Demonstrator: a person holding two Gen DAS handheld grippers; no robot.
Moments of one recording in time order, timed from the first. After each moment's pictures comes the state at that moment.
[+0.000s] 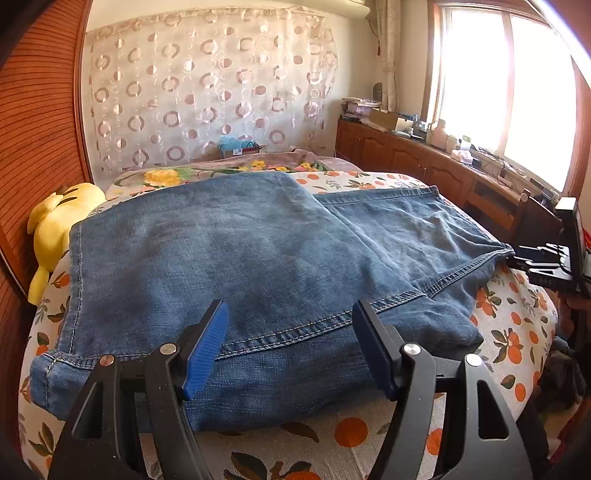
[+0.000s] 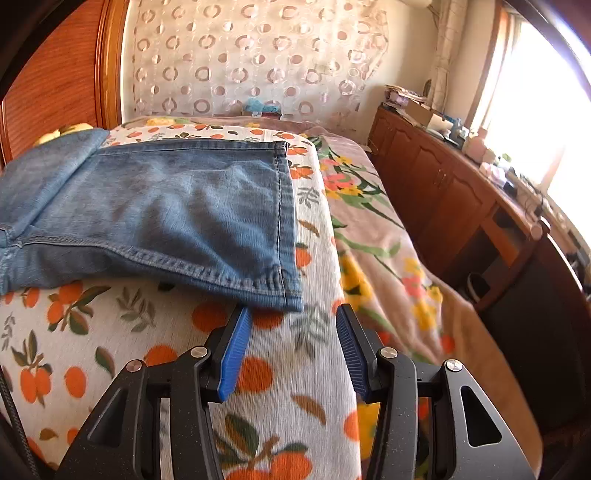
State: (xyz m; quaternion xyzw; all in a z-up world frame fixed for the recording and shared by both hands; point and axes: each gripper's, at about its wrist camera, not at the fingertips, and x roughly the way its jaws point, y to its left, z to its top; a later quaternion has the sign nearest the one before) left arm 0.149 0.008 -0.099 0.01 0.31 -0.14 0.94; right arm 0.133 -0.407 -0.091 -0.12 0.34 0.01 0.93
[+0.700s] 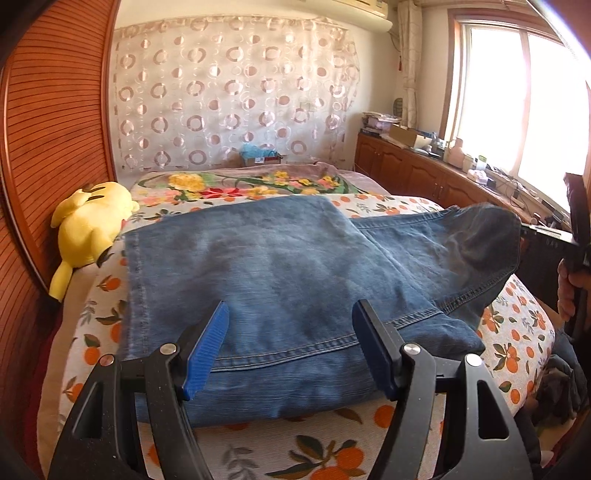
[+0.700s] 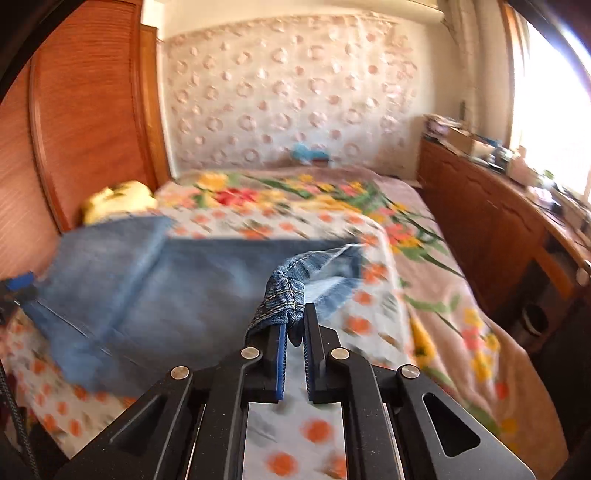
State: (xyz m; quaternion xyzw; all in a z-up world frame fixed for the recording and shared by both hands) left arm 0.139 0.054 -0.071 -0.01 0.30 -0.10 0.95; right arm 0.155 -0.378 -0.030 -0.04 0.25 0.15 0.96
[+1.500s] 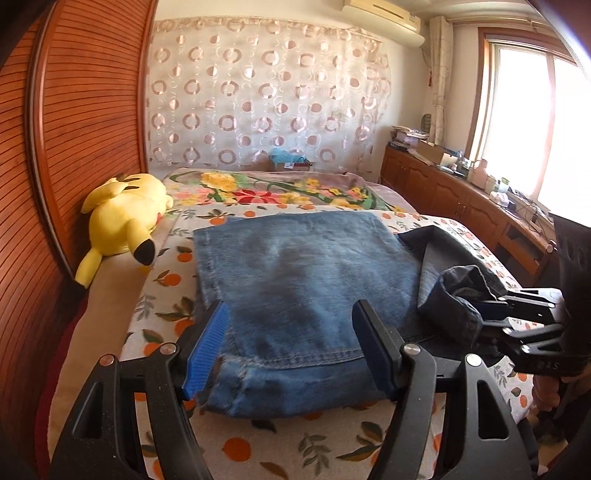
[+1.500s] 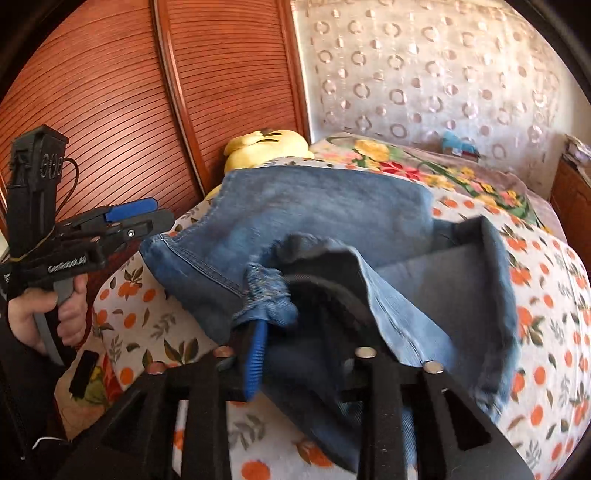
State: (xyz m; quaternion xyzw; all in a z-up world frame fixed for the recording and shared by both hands) left arm 0.142 0.107 -0.063 -0.04 0.29 -0.07 0.95; right arm 0.150 -0.221 -0.074 -0.09 0.31 0.36 0.88
